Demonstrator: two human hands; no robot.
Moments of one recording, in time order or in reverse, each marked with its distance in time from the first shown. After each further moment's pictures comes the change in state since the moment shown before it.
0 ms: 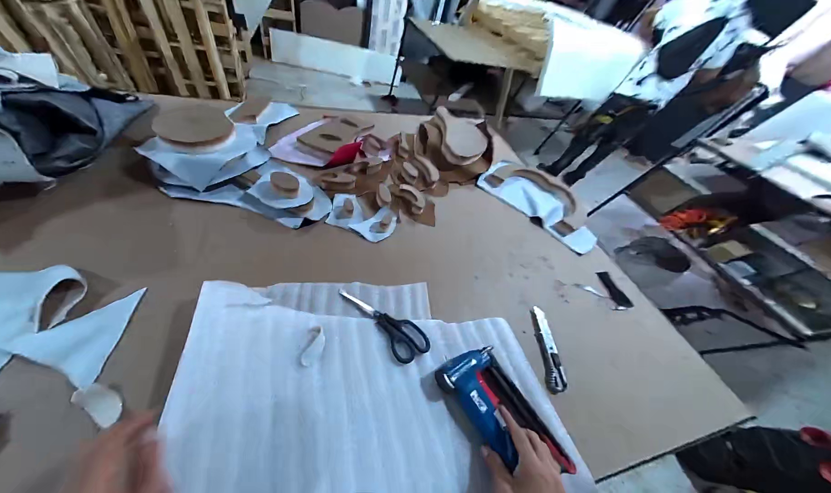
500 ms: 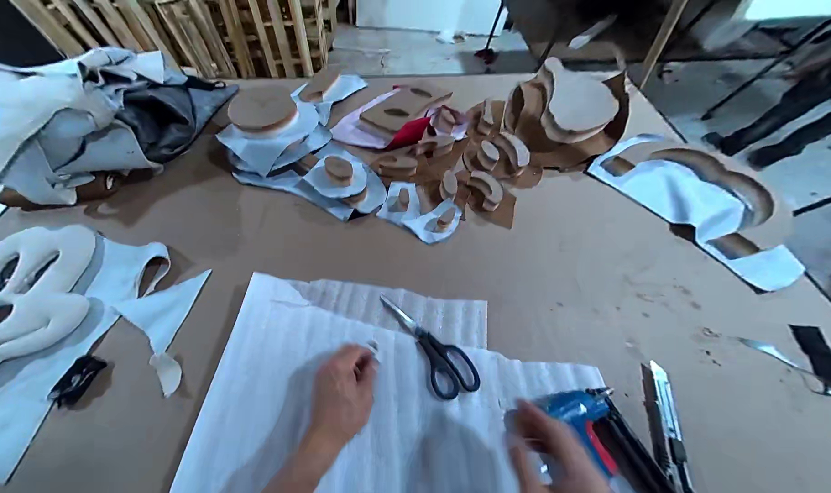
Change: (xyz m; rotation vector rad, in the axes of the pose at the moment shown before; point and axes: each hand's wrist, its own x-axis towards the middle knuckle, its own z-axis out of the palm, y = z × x) left_hand 0.045 0.121 0.169 -0.116 -0.615 -0.219; right_hand 0.101 -0.060 -0.024 0.490 -0.208 -0.186
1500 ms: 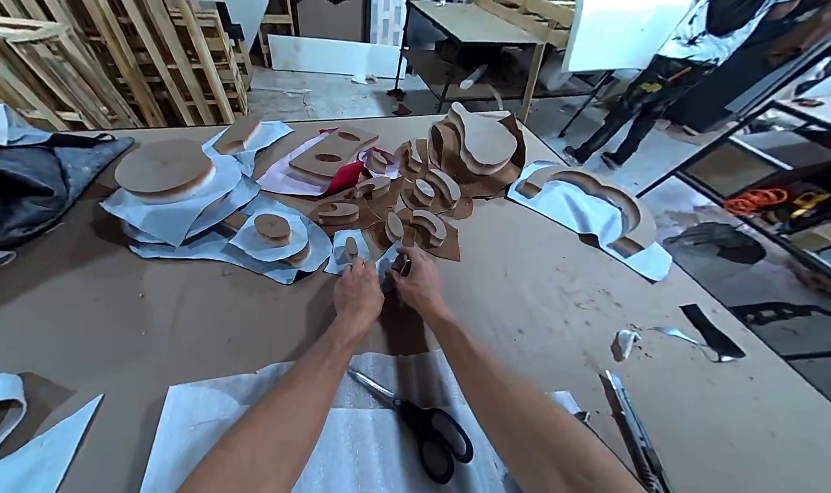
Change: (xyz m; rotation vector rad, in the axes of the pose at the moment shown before) left_hand 0.266 0.099 0.023 0.408 -0.014 0.213; right_hand 0.355 0.010 0.106 -0.183 0.120 0.028
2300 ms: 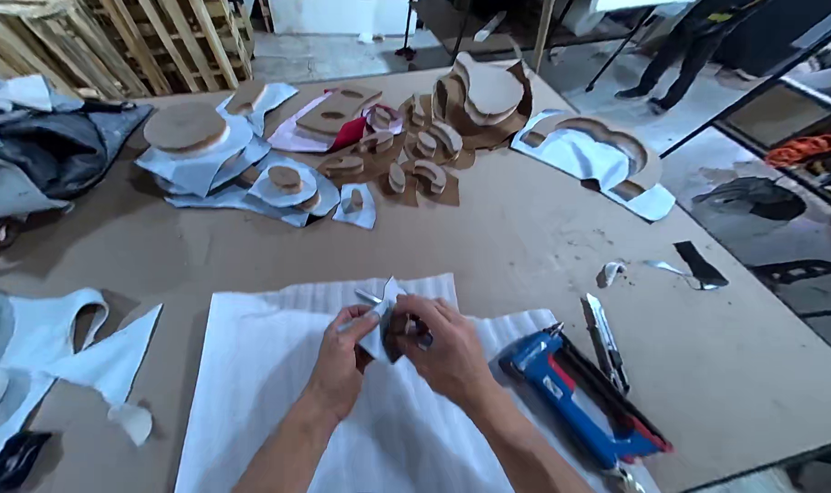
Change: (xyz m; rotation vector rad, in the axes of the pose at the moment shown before) left_hand -0.251 -0.015 -0.031 -1.635 -0.148 -0.436; right_hand -0.259 -0.048 -0.073 0.161 0.034 -0.462
